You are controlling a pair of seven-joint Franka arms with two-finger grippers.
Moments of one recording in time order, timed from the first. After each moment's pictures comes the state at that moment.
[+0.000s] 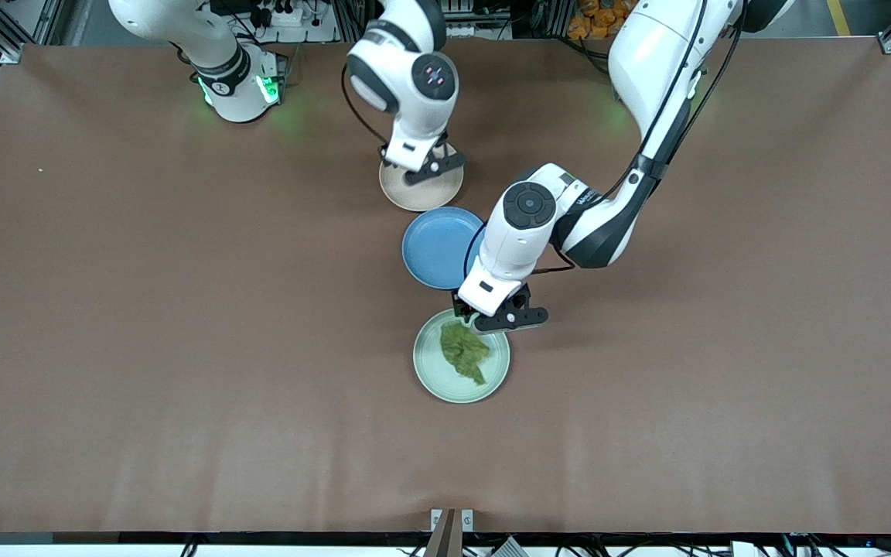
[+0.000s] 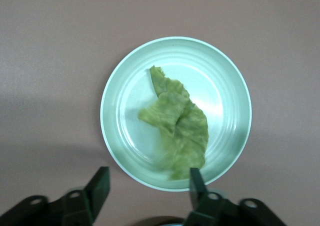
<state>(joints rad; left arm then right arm) -0.54 0.67 -0.15 -1.54 0.12 2.42 -0.90 1.00 0.30 0.01 -2.00 0.09 1.99 0.53</state>
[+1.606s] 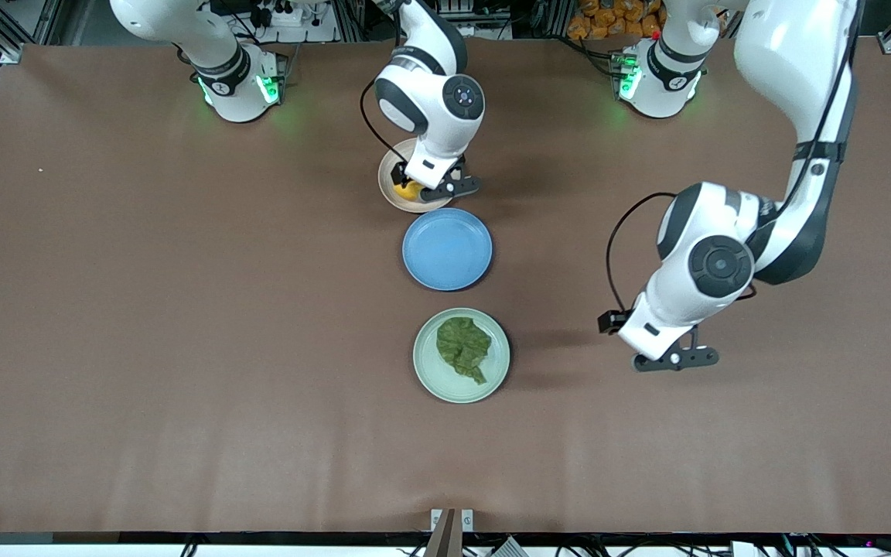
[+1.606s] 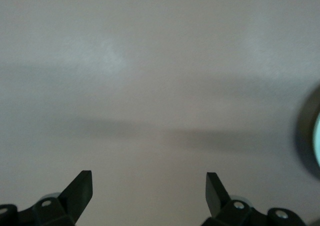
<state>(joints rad) -0.20 0.49 -0.14 -1.60 0.13 2.04 -0.46 1.02 0.46 -0.03 -1.85 0.02 2.02 0.66</state>
